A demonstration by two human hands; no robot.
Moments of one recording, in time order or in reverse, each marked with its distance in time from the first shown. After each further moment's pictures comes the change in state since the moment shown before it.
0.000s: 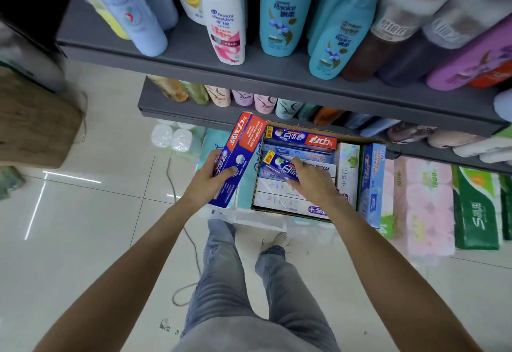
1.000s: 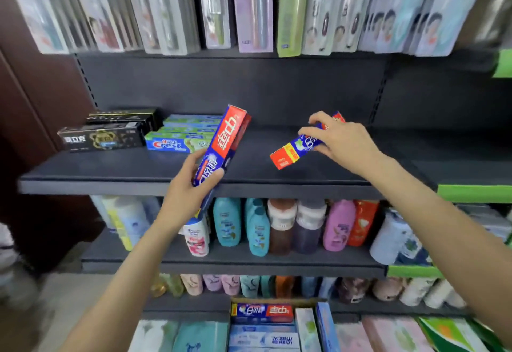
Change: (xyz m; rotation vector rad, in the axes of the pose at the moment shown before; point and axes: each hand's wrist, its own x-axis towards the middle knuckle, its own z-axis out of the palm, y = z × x) left_hand -0.140 0.328 -0.033 0.004 0.239 1.017; right_hand -0.173 0.072 -0.424 -0.524 1.167 -0.219
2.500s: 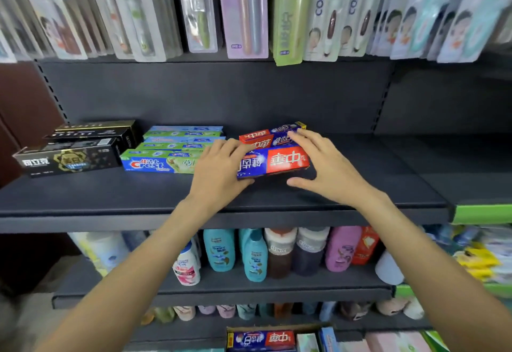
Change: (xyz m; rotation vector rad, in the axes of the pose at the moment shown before) left_hand 0.114 -0.007 0.058 0.928 0.020 0.646; right_hand 0.017 -0.016 0.034 0.525 -0.156 0.273
